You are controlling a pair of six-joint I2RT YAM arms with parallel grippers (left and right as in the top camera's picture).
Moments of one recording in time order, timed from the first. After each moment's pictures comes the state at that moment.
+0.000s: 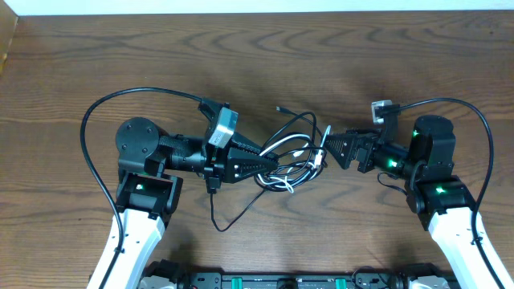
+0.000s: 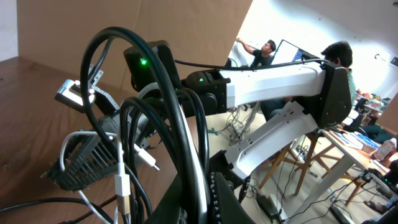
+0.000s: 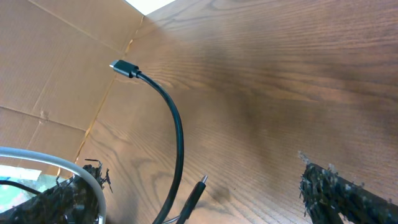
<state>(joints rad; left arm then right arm) -0.22 1.06 0.77 0.49 1.49 -0.56 0.11 1.08 0.63 -0.11 -0.77 0.44</state>
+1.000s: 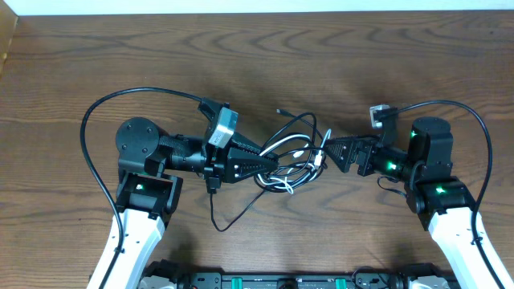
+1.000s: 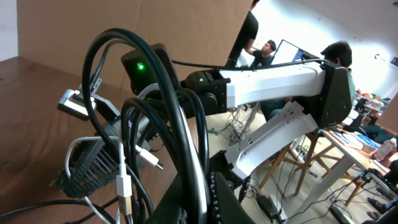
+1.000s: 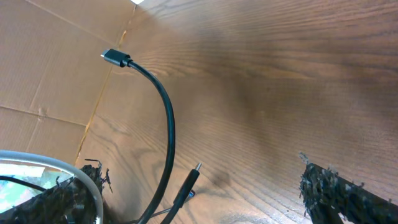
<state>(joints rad) -0.22 1.06 0.77 0.49 1.49 -0.56 0.11 1.08 0.63 -0.18 -0.77 0.44</state>
